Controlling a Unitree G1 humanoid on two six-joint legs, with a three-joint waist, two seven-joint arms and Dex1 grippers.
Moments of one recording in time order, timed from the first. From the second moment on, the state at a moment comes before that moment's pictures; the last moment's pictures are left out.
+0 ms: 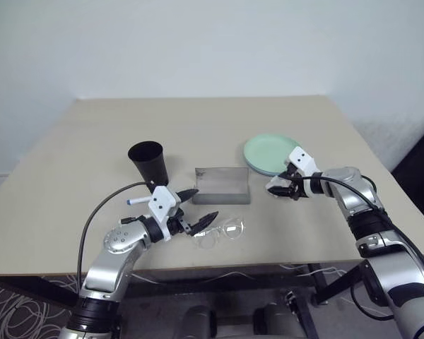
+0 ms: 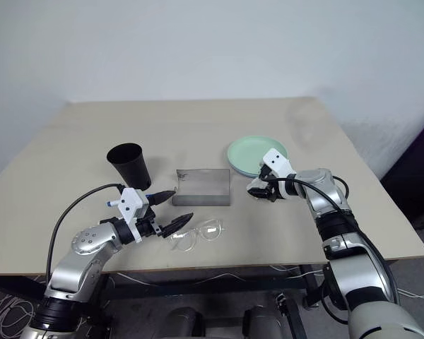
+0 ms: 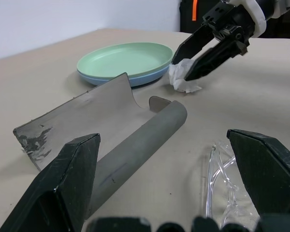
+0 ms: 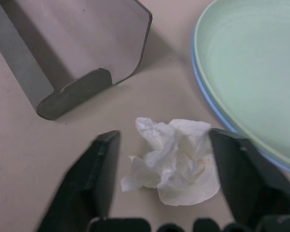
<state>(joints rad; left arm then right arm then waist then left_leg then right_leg) -0.09 0.46 -0.05 -0.15 -0.33 0.20 -0.77 -0.77 -0.45 0.18 0.57 -0.03 0.43 0.95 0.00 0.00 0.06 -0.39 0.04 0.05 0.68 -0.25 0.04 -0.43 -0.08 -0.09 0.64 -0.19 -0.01</state>
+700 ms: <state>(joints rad) -0.09 0.46 -0.05 -0.14 -0.33 0.20 -0.77 -1.00 -0.42 0.13 0.76 -0.03 0.31 0.81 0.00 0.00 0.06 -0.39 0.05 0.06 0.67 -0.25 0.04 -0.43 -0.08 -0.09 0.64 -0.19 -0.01</state>
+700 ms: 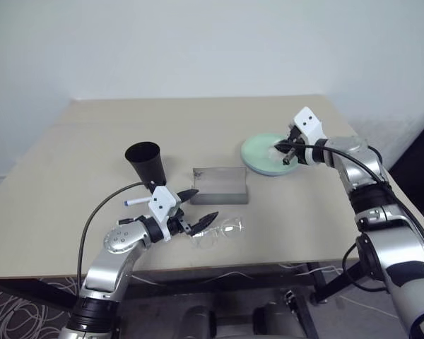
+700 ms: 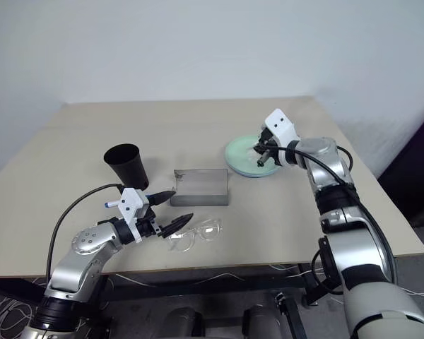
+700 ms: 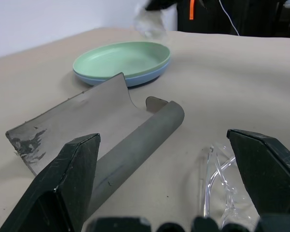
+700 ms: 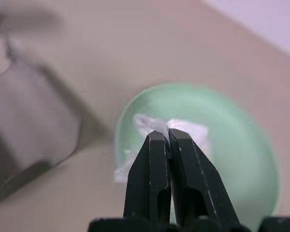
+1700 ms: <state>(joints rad) -0.34 0.70 -0.14 -0.04 -0.34 0.41 -1.08 -0.63 -0.47 0.14 0.56 0.05 0.02 1.16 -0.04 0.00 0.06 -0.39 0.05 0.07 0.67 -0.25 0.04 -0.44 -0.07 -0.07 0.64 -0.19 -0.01</state>
